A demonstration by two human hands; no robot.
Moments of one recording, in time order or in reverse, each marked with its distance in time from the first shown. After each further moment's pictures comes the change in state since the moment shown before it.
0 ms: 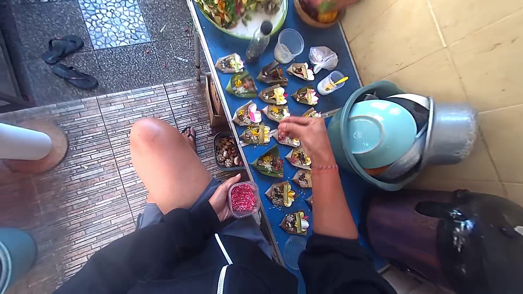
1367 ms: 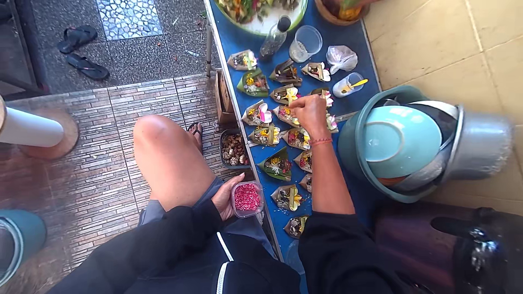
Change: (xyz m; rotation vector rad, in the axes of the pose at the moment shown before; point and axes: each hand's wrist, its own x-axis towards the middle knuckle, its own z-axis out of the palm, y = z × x) left_hand -0.003 0.004 -0.002 -0.027 0.021 0.038; right_hand 0.090 0.009 0.007 -0.796 0.035 -0.073
